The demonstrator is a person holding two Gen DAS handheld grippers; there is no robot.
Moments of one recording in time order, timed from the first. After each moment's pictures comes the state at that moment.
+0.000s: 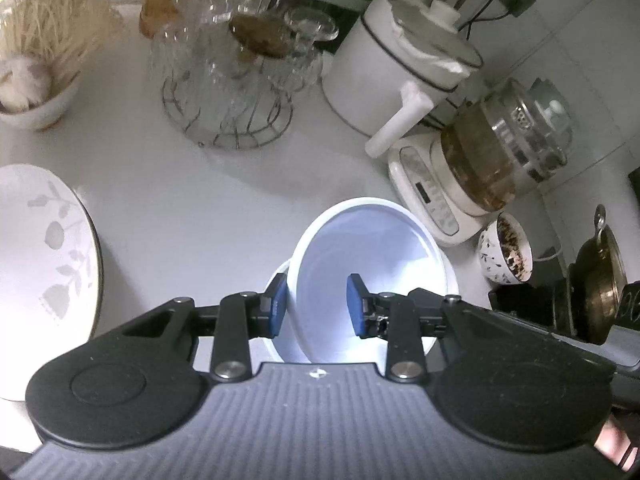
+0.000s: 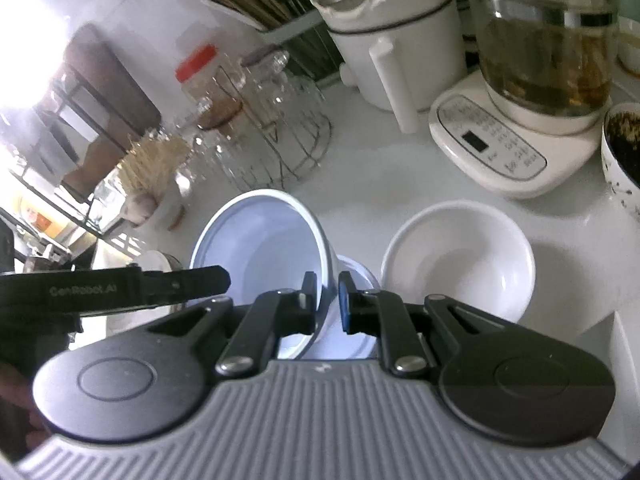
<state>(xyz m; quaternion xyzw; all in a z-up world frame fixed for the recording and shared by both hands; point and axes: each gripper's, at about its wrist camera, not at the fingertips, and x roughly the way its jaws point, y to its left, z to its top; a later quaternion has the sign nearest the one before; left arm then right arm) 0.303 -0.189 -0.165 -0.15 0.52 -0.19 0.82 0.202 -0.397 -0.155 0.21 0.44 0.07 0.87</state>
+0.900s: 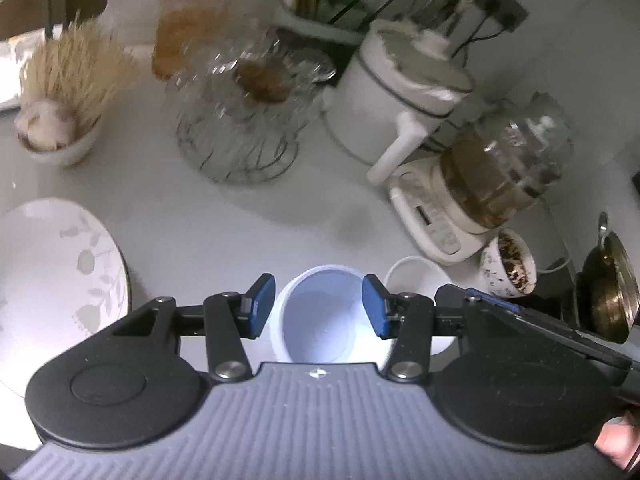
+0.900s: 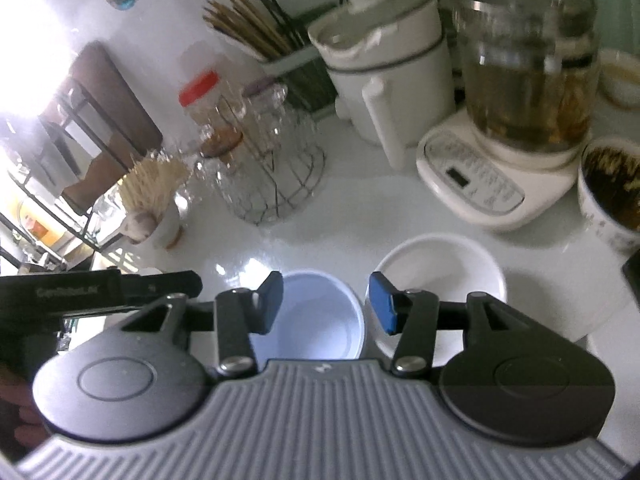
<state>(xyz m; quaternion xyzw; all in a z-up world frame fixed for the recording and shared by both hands) 0.285 -0.189 -0.124 -0.12 0.47 -0.17 0.86 0.184 -0.405 -0.121 0.19 0.39 0.06 0.90</state>
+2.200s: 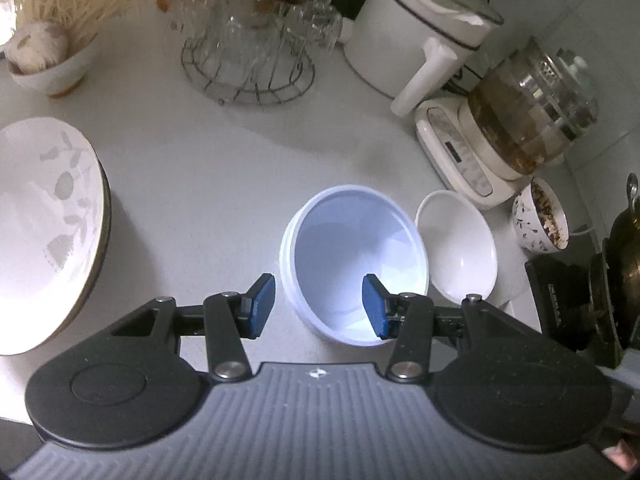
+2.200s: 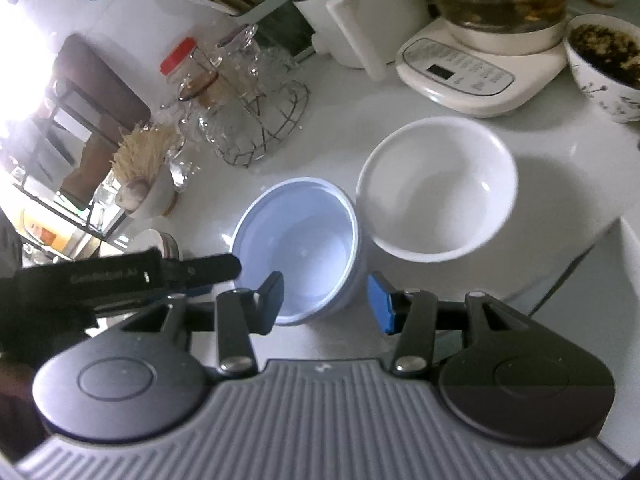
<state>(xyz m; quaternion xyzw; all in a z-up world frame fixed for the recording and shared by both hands) 0.276 -0.203 -0.193 -0.11 0.53 -0.16 0.83 0.162 -0.397 -0.193 0.26 0.43 0.06 0.86</state>
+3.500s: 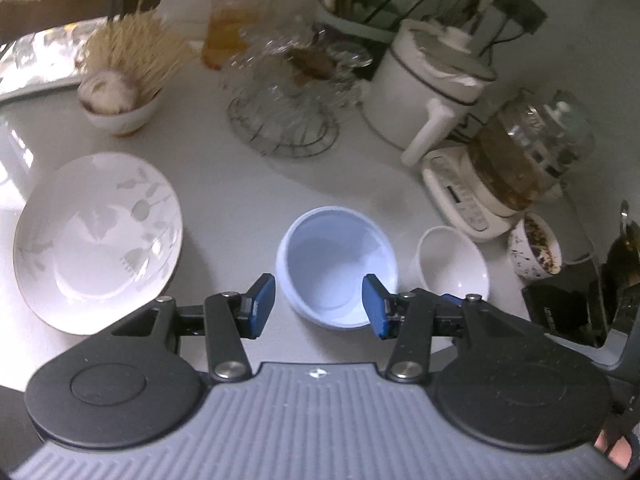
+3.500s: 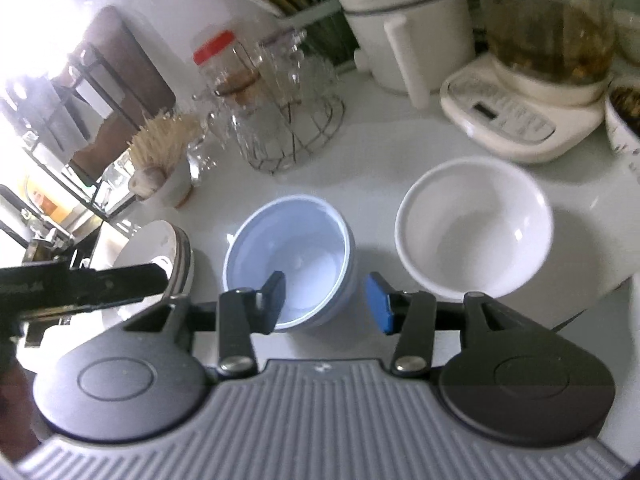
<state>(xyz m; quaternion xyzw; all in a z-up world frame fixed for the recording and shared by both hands) 0.222 -0.175 -0.128 -0.11 0.46 -0.12 0.87 0.159 -0.377 -0.164 0.19 0.40 0.09 0.89</state>
